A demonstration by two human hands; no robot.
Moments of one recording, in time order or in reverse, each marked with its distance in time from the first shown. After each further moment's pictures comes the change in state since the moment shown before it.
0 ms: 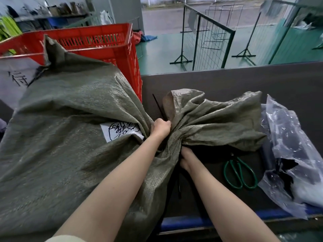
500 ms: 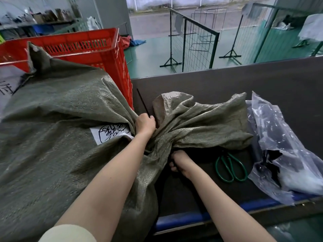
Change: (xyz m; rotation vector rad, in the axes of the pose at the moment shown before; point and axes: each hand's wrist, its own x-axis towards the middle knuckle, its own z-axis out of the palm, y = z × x) left_hand 0.013 -0.002 -0.013 0.160 0.213 0.174; right_hand -0.036 0.002 -0.016 -0.497 0.064 0.033
